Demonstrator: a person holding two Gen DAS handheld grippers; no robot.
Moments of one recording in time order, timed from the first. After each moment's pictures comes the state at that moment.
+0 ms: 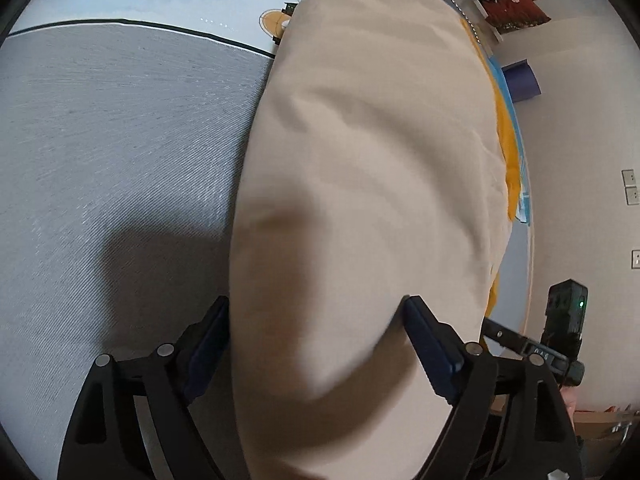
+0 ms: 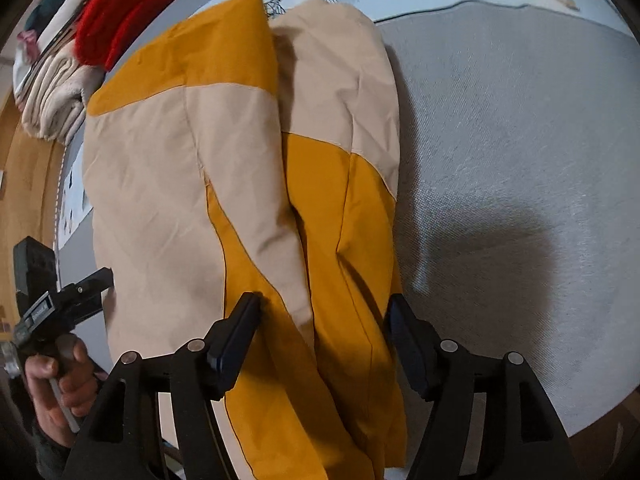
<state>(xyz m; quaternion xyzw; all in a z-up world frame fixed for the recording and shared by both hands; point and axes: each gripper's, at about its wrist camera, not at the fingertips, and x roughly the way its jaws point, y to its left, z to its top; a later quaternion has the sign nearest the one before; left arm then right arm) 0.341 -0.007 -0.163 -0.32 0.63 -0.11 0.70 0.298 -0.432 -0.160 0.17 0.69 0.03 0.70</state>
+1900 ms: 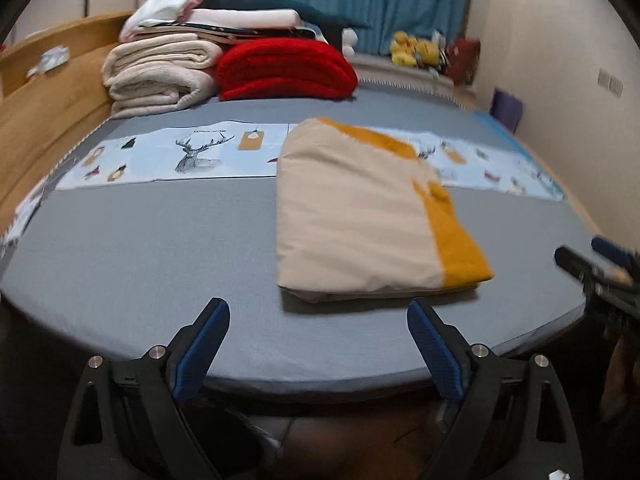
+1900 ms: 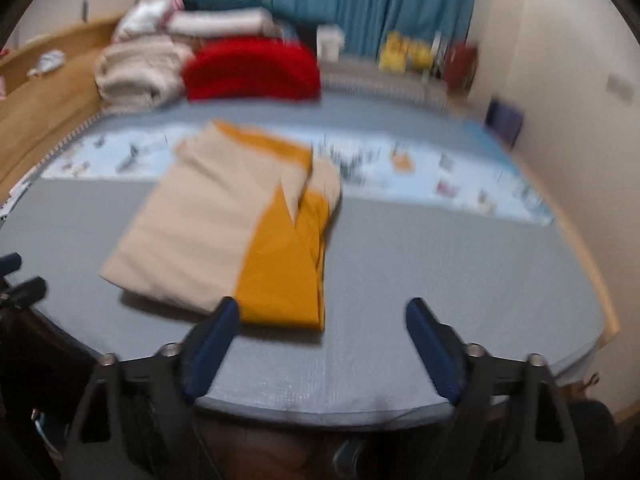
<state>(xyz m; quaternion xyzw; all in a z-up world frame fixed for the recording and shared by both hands) 0.046 -0.016 0.009 -0.08 0.40 0.04 0.91 0.039 -0.256 0.007 -0.10 0.38 -0.02 0.92</state>
